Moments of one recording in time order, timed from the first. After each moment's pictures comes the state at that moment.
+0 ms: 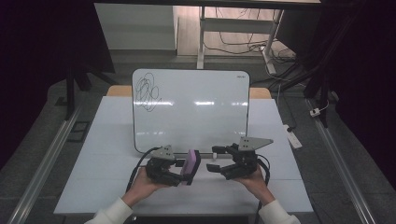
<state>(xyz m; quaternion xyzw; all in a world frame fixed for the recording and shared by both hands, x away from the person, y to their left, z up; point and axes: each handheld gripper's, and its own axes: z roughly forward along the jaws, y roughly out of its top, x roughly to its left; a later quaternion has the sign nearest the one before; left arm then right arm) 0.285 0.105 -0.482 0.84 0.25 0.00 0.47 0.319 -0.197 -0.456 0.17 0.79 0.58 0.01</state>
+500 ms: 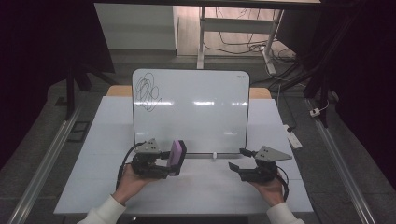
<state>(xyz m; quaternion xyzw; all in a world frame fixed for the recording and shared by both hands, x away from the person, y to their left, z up) 0.282 0.139 -0.469 0.83 0.30 0.05 0.47 0.305 -0.256 -0.484 0.27 0.80 0.51 0.17</state>
